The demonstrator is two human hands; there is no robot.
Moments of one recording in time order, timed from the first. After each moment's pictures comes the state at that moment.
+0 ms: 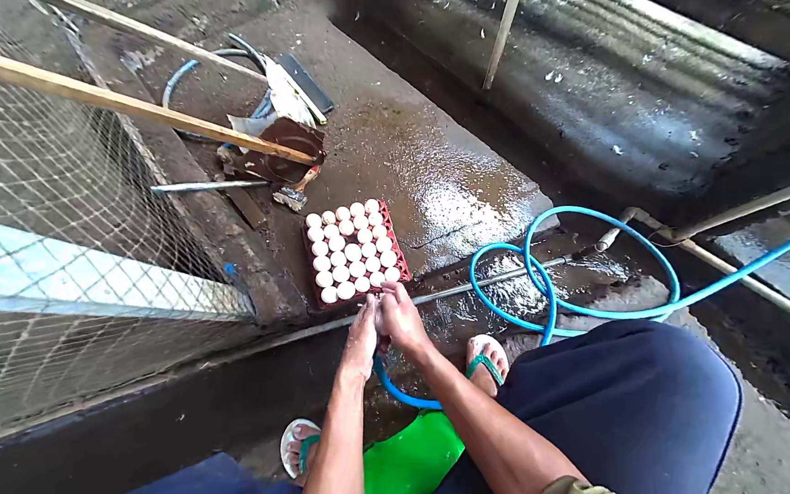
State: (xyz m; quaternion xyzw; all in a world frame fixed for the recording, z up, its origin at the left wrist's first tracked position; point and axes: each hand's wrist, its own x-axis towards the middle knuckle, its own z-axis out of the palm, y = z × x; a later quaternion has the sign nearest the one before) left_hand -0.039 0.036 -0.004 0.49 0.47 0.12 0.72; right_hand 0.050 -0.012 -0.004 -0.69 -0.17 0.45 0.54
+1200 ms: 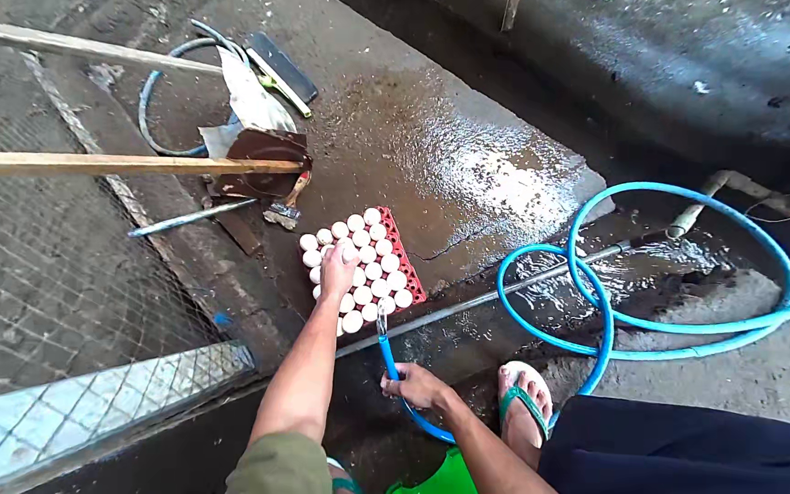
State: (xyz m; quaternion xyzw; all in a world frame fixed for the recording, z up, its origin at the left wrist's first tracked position) left_hand 0.077 0.266 -0.135 0.83 0.47 0.01 0.30; right_hand 0.069 -0.014 -0.127 -0.57 -0.20 0.73 0.30
